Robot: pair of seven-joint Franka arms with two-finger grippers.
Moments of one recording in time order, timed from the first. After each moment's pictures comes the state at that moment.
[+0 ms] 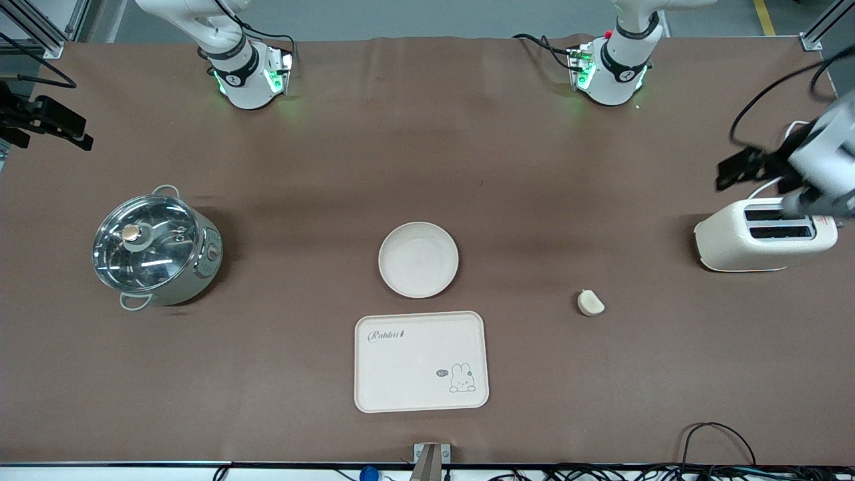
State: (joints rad) left arm -0.05 0.19 -0.03 -1.48 -0.03 1.56 0.01; right arm 0.03 -0.03 -0.05 -1.48 -0.01 1.37 0.03
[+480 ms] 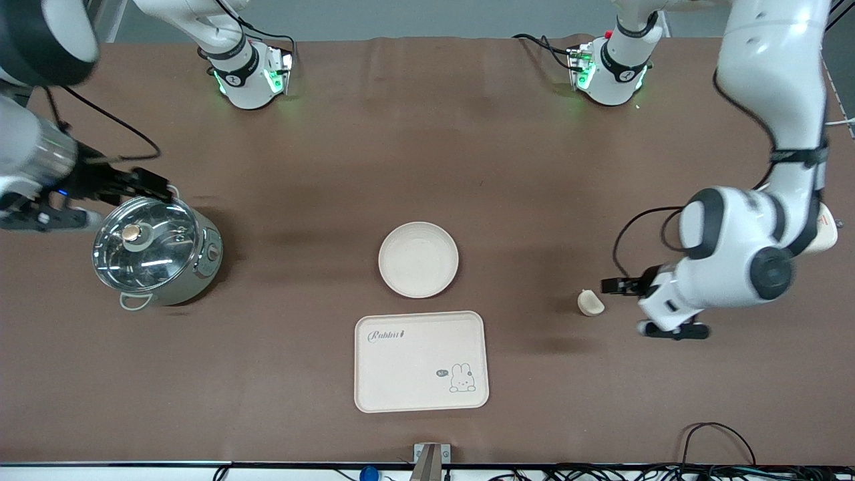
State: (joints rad) left arm -0.11 0.61 -0.07 -1.52 -0.14 1.98 -0.05; right arm 0.12 0.09 -0.04 -1.65 0.10 1.62 0.09
